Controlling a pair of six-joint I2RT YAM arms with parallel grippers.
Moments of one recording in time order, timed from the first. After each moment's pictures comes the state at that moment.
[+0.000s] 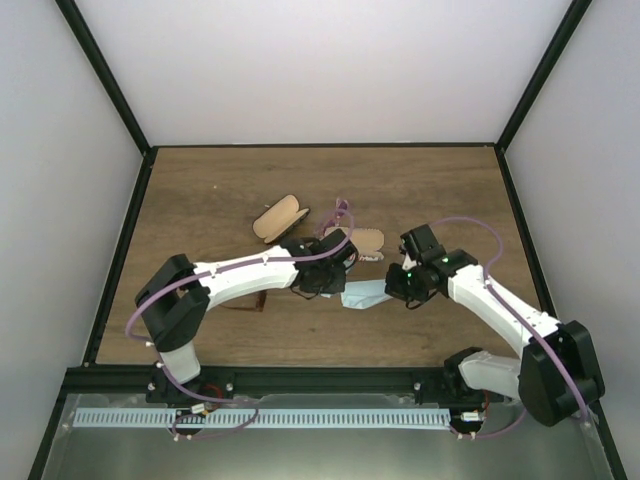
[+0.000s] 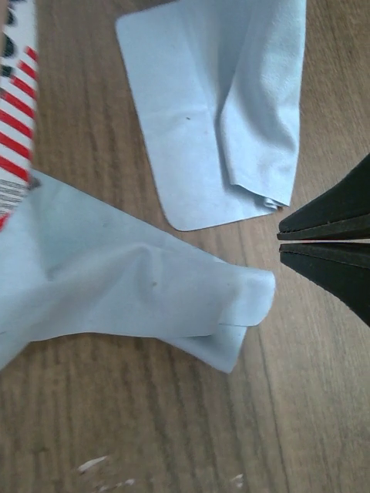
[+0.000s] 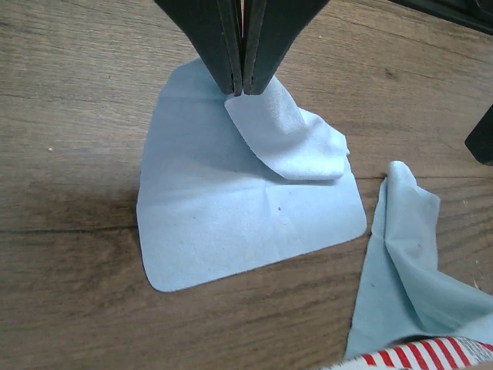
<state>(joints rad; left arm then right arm) -0.98 1.76 1.26 -0.68 -0.08 -0.87 0.44 1.18 0.73 -0.73 -0.26 0.67</state>
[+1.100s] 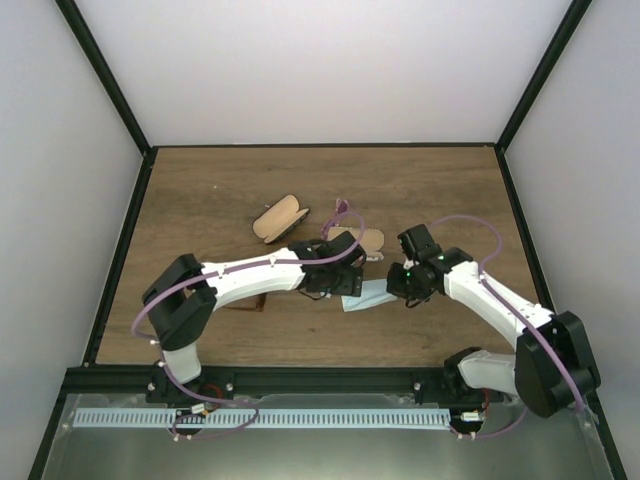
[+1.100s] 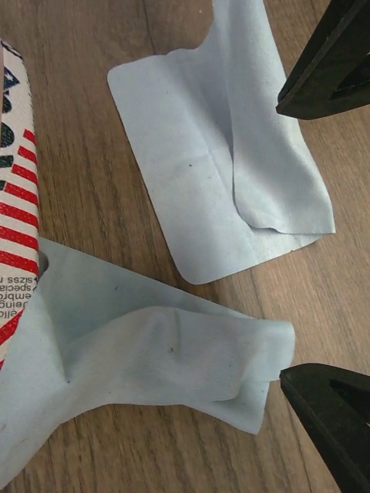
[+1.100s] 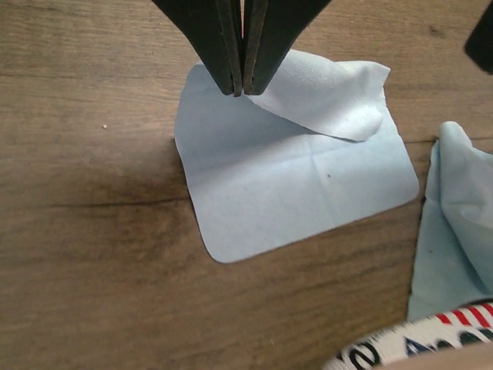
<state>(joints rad) -1.01 1.80 1.27 -0.63 -0.06 -0.83 0.45 1.22 0.72 -0.72 -0.16 0.69</state>
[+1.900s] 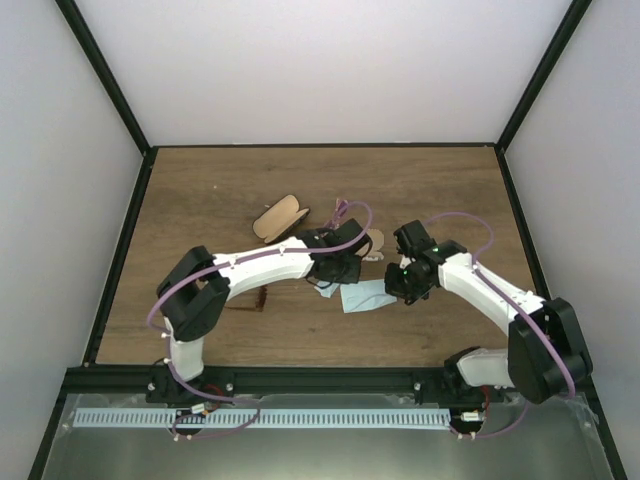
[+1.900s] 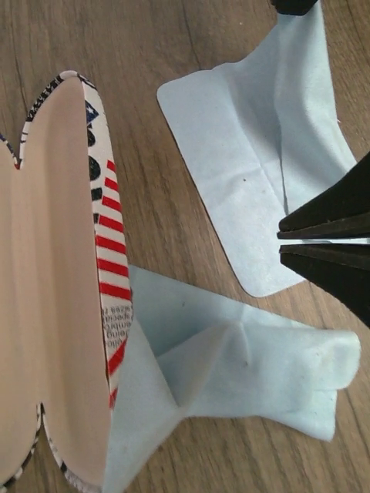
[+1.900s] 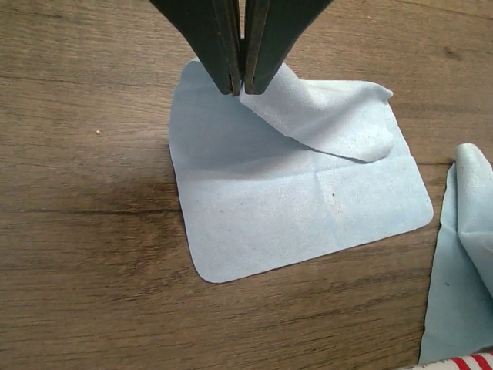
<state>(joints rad) -0.97 1.88 1.39 -0.65 -0.06 -0.76 0.45 1.31 0.78 -0.77 -0.18 0.61</state>
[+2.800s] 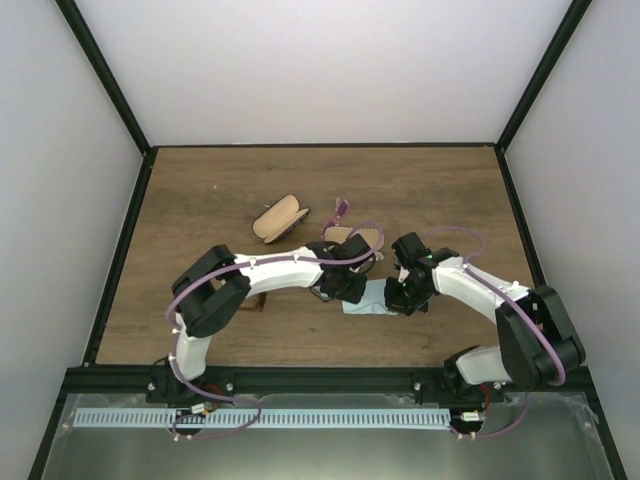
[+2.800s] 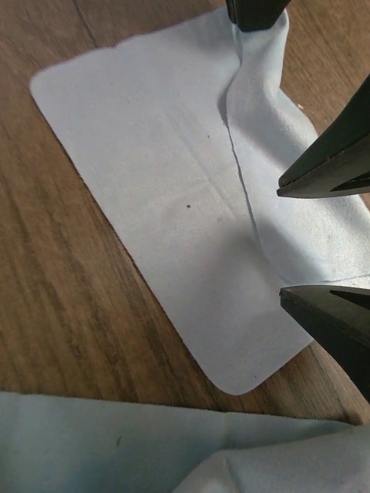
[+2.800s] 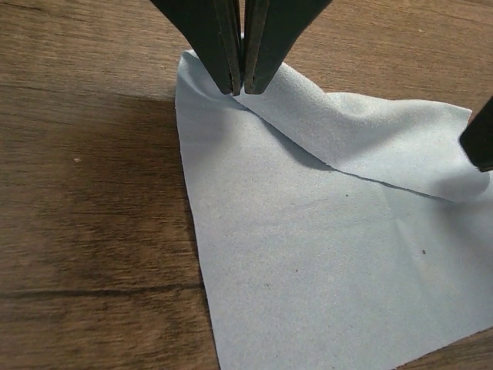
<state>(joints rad) -1.00 1.97 1.34 -0.56 0.12 -0.64 0.45 1.36 0.68 -0.74 -0.25 0.58</state>
